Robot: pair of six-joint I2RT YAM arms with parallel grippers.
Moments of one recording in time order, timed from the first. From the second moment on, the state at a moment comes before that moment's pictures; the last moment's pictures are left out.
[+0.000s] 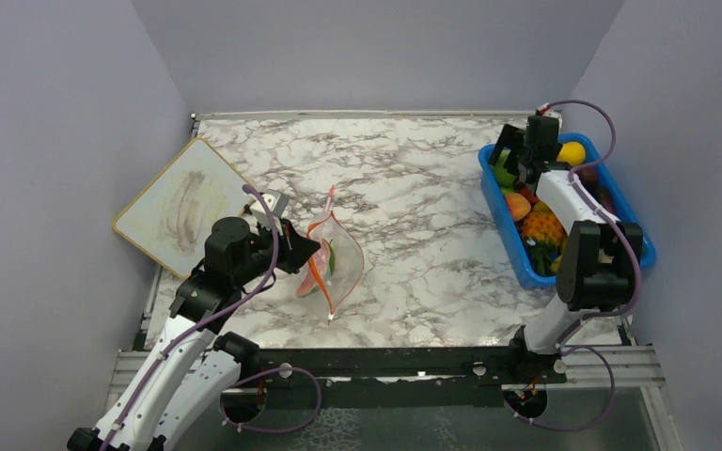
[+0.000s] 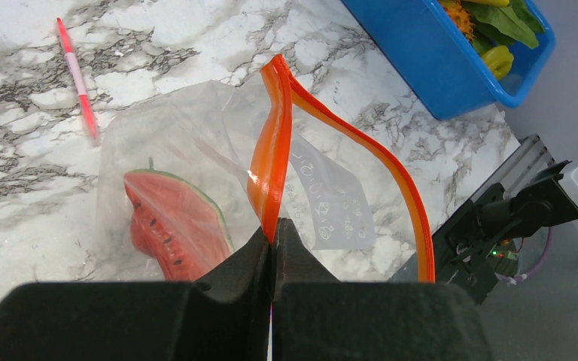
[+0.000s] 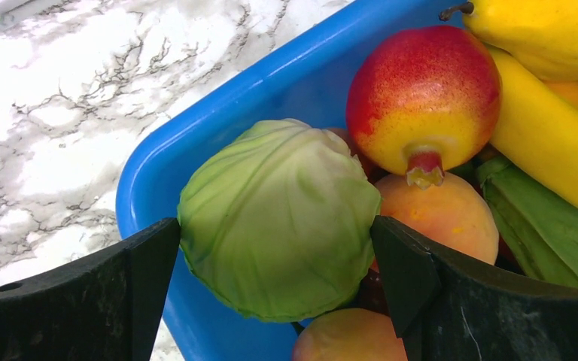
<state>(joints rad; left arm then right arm) -0.43 0.61 0.68 -0.39 0.35 -0.37 -0.04 1.68 1.23 -0.16 0.15 0.29</state>
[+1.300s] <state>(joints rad) -0.43 0.61 0.68 -0.39 0.35 -0.37 -0.03 1.58 1.24 -0.27 0.20 0.26</state>
